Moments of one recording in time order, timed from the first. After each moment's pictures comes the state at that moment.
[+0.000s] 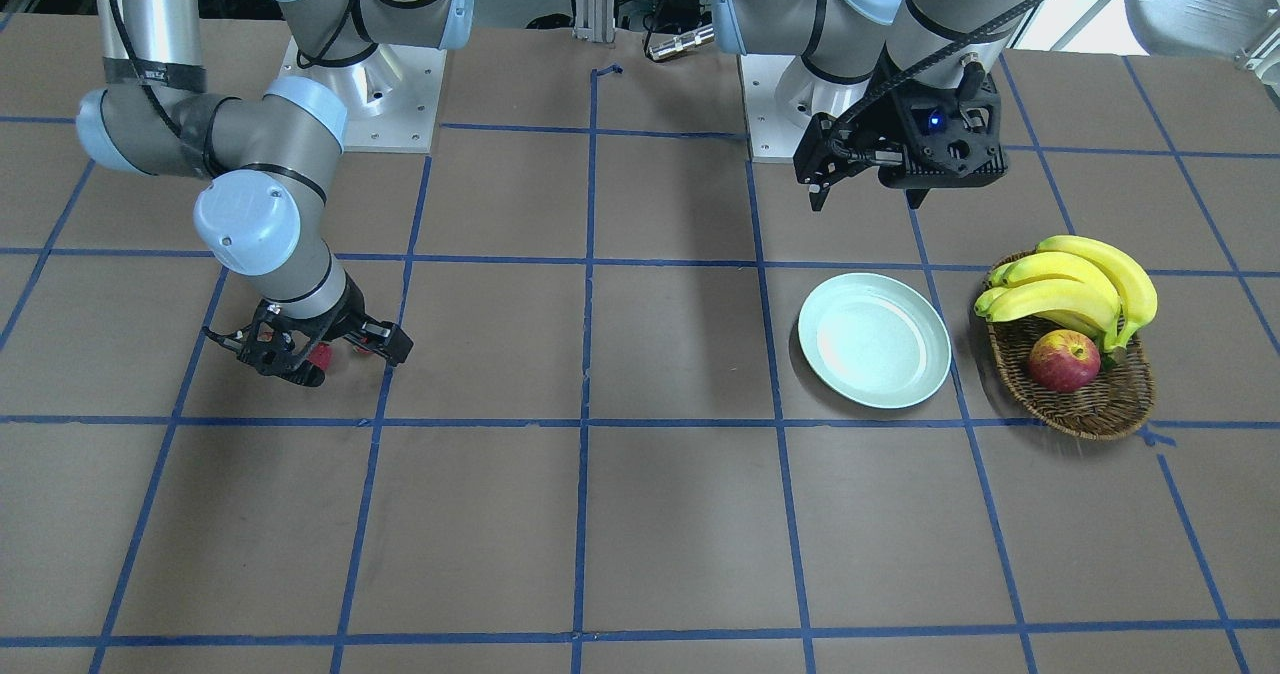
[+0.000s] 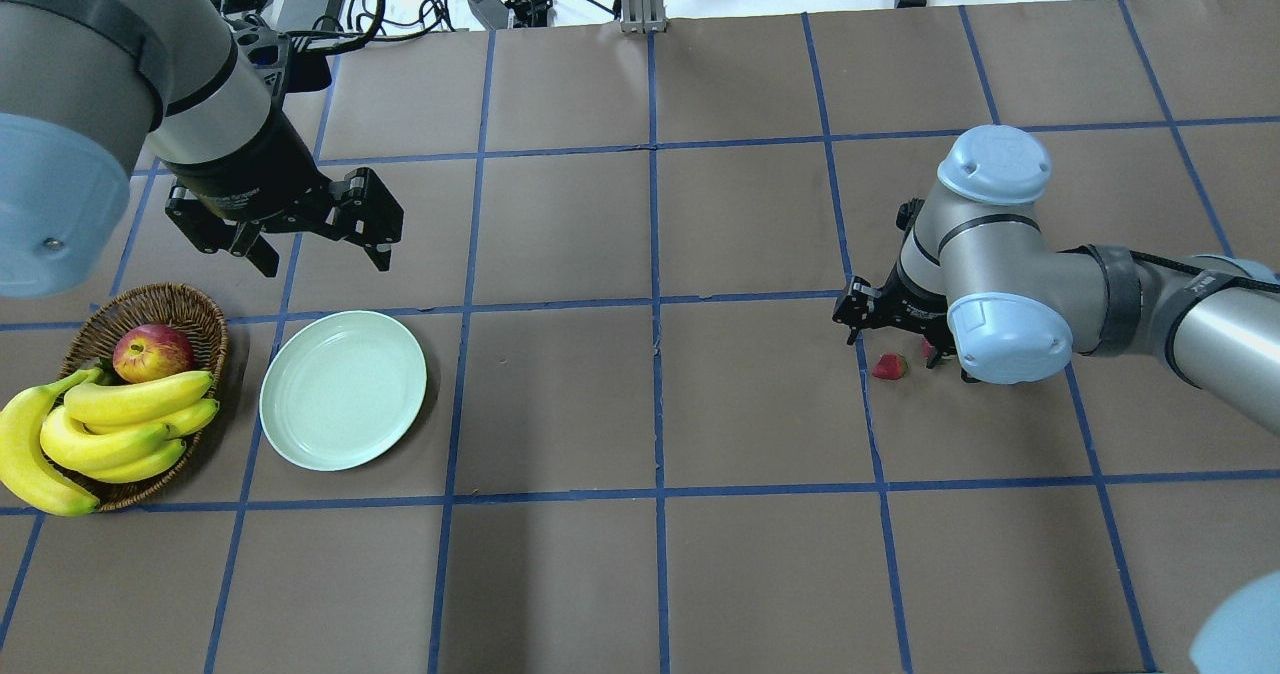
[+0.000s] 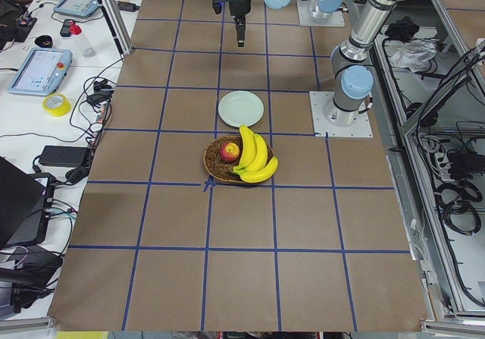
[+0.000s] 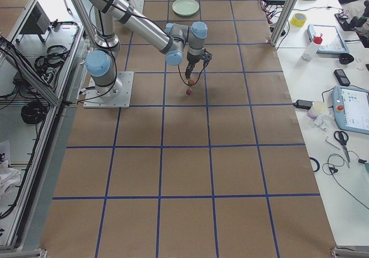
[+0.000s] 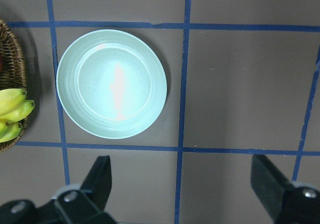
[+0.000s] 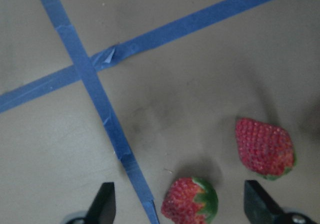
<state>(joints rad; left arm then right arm) -1.56 -1.49 -1.71 -1.54 1.61 -0.03 1.49 -1.31 2.11 -2.26 -1.56 0.29</state>
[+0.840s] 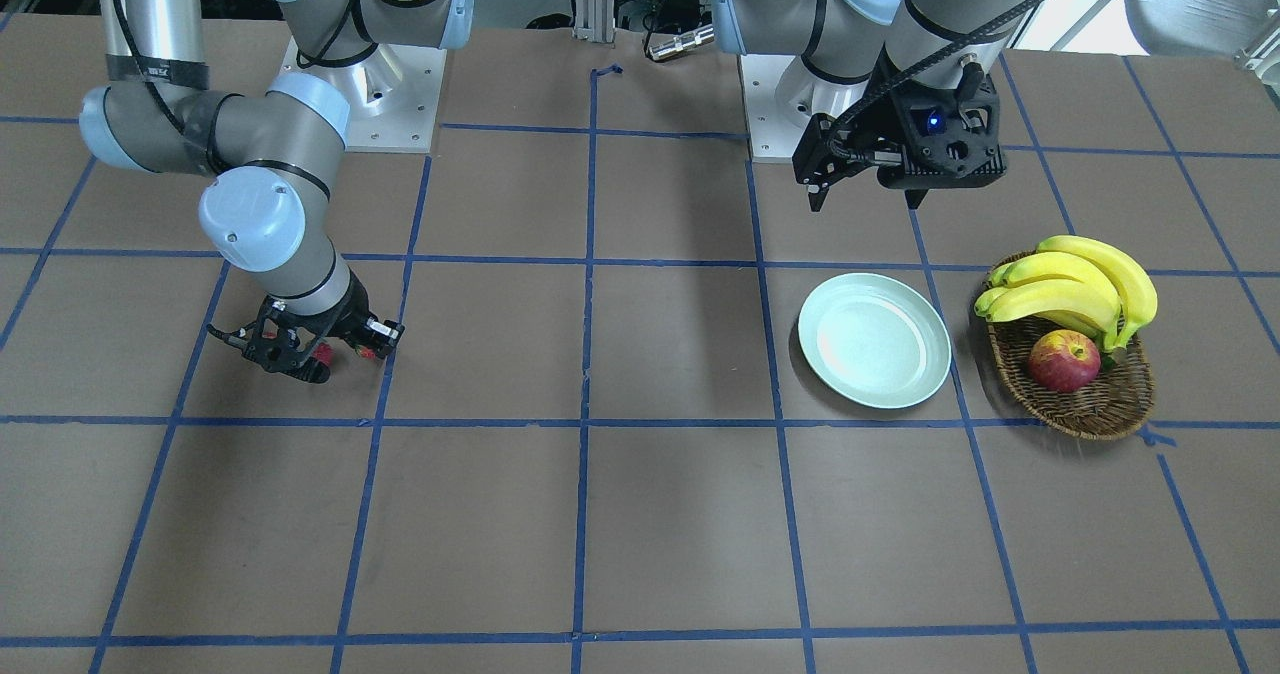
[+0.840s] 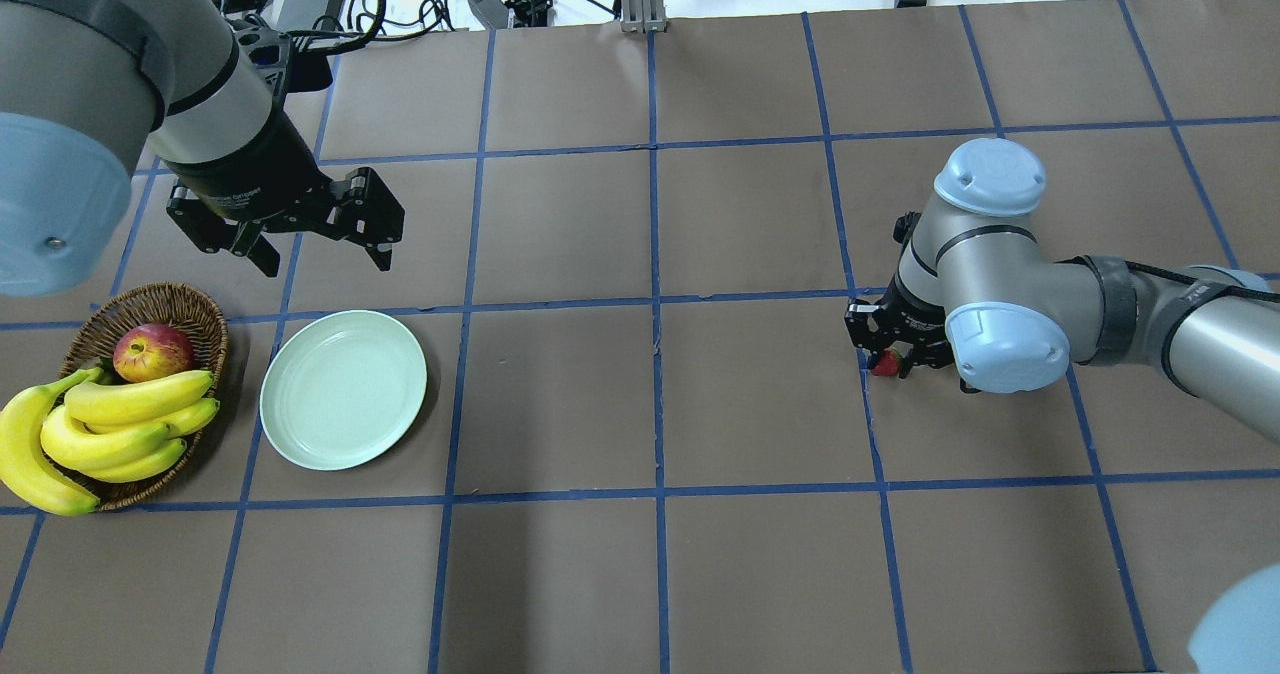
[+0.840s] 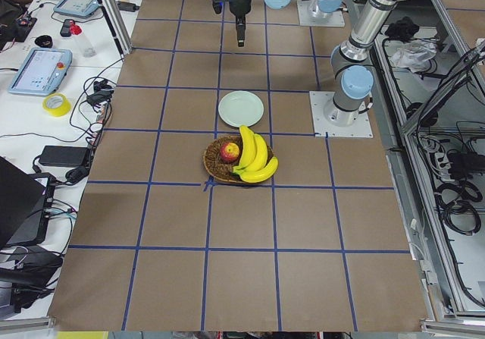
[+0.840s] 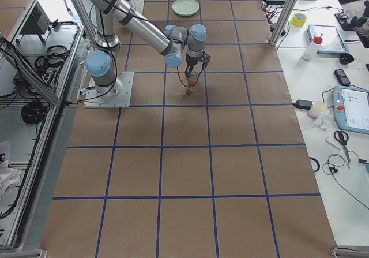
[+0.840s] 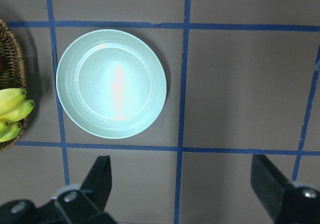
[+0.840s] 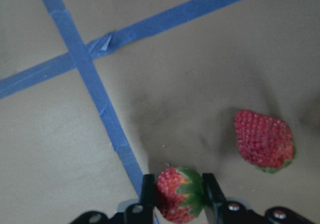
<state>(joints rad) -1.56 -1.49 -1.71 -1.54 1.61 -0.03 1.51 -1.32 2.10 -2.25 -1.56 0.30</state>
